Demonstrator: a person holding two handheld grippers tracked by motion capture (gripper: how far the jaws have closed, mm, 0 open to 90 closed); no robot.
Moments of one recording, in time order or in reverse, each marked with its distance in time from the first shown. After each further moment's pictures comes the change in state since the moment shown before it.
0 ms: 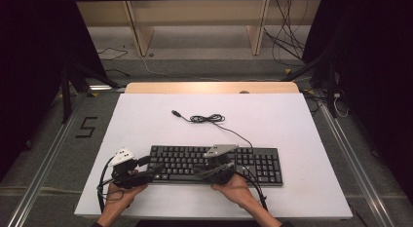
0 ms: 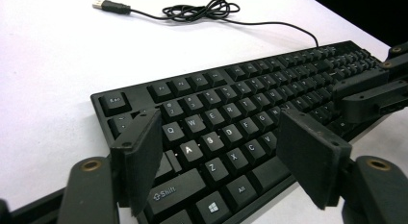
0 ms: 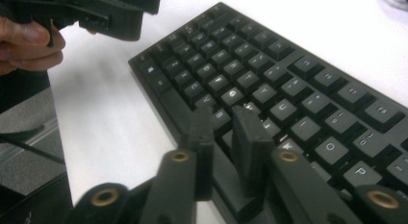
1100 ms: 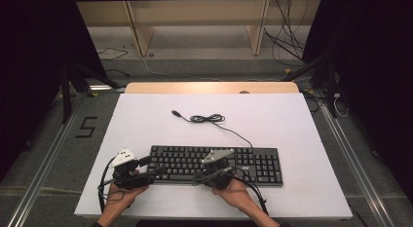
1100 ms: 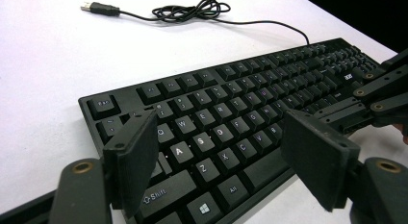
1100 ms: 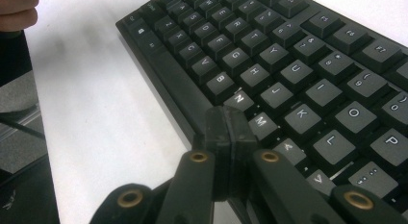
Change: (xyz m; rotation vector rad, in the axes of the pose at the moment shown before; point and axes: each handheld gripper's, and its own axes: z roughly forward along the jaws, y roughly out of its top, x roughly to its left) left arm -0.002 0.000 0.001 0.002 -0.022 0.017; right arm 0.001 -0.015 0.014 0.076 -0.015 -0.011
